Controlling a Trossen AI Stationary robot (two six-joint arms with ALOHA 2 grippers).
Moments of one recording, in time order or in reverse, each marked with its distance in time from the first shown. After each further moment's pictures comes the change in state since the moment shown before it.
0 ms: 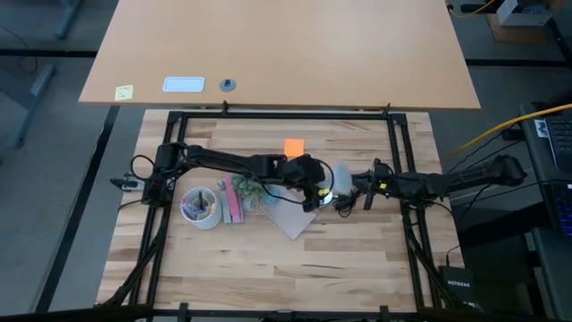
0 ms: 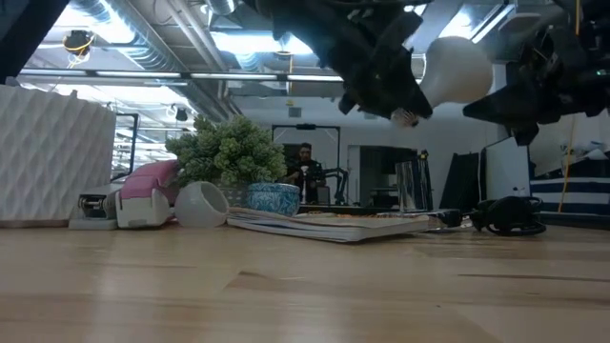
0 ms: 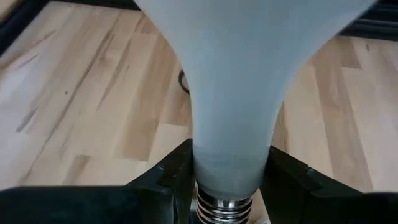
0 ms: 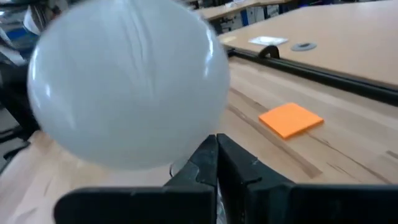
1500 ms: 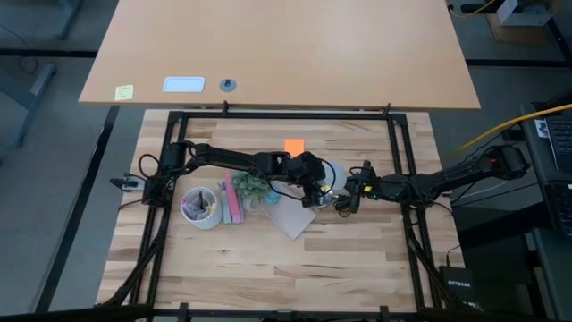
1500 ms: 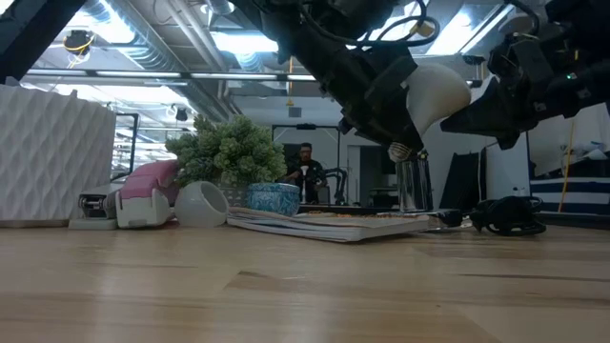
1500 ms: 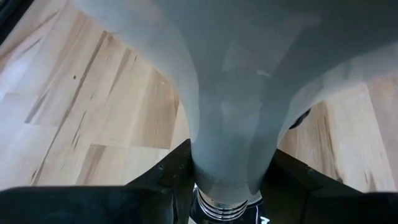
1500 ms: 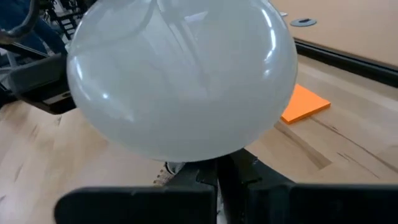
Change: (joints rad) left arm 0.048 0.056 0.001 -0.030 0.011 0.081; right arm 0.000 0.419 0.093 0.189 0.016 0.010
